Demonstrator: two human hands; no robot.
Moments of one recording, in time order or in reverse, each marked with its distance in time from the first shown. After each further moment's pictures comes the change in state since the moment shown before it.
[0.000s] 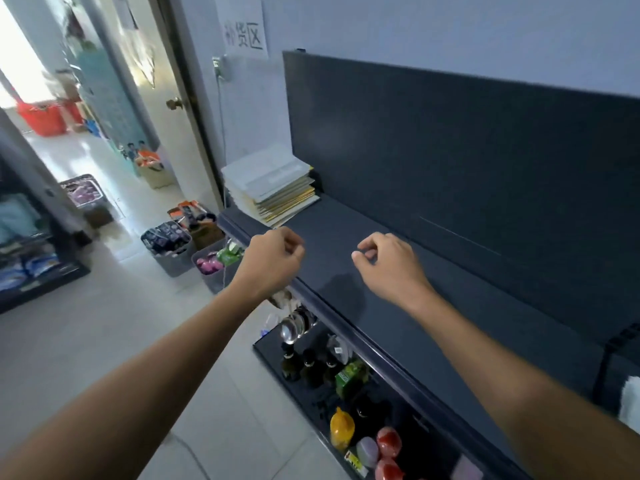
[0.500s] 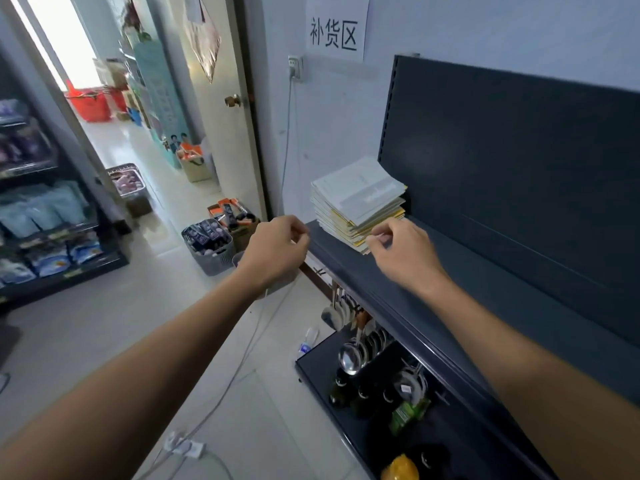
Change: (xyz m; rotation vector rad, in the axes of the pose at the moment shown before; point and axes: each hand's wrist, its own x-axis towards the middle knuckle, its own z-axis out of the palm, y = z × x) left_hand 0.100 -0.175 -0.126 0.016 0.086 -0.008; right_hand 0.128 -0.153 0.131 -0.037 -0.027 -0.078
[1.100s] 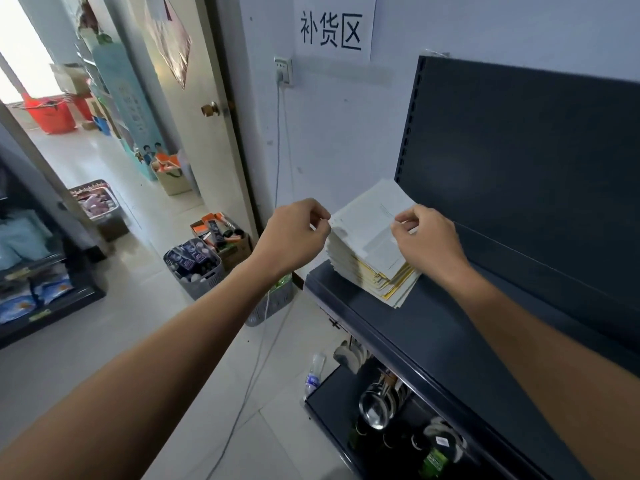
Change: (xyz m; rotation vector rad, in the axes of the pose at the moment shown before) left_hand 0.185 -0.040 0.003 -0.022 -0.059 0.172; right_hand 0.168 0.008 0.042 0.080 0.149 0.172
